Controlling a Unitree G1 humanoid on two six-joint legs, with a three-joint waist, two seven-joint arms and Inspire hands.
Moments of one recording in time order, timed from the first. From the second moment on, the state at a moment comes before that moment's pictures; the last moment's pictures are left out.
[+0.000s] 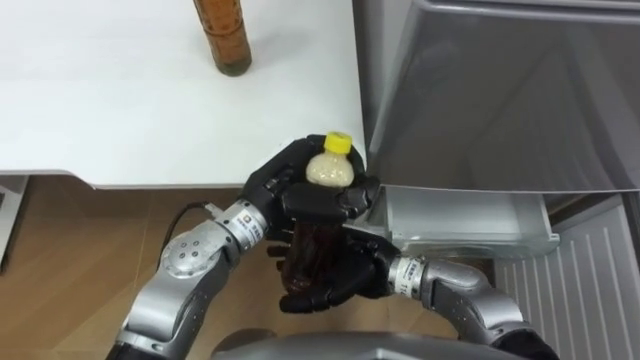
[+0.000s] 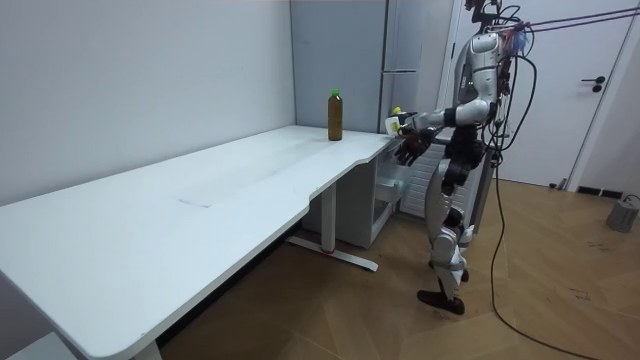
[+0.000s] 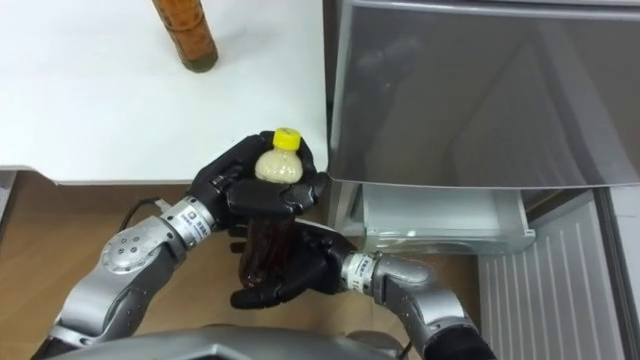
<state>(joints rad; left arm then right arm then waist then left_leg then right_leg) 0.20 0.24 -0.32 -0.07 -0.30 0.11 -0.37 0.09 -0.20 0.42 0.48 0.44 0.13 0.78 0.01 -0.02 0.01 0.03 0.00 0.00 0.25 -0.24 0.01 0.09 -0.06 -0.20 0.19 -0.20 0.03</state>
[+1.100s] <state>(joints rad) 0.20 0.21 -0.32 -0.07 -0.36 0.13 -0.35 0.10 -0.22 0.47 0.48 0.58 0.08 0.74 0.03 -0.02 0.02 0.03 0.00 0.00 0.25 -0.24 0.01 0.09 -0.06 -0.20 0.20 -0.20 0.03</state>
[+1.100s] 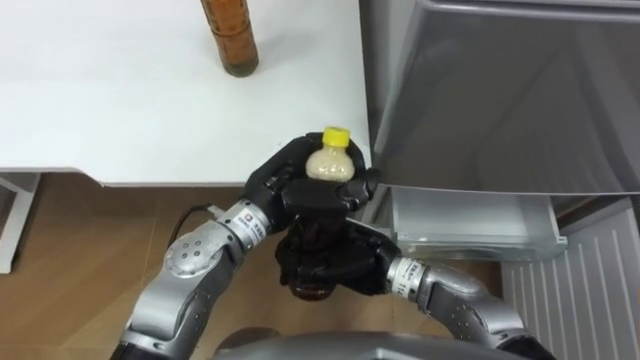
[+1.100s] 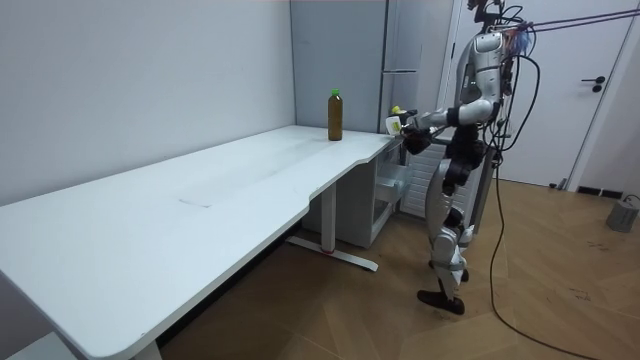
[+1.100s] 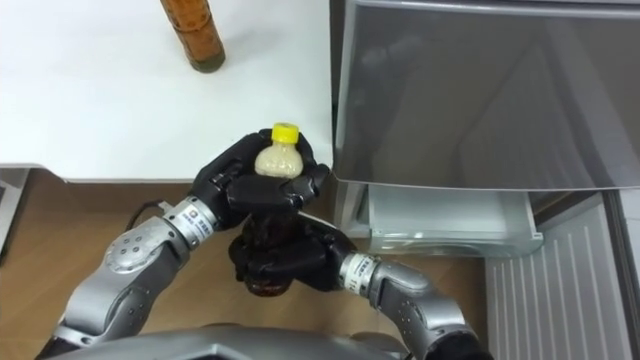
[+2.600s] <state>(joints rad) 0.11 0.20 -0.24 -0.59 -0.44 -0.02 -0.25 0.14 -0.25 0.48 0.53 0.60 0.12 0.73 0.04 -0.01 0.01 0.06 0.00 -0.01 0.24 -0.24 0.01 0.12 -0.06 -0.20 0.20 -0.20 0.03</state>
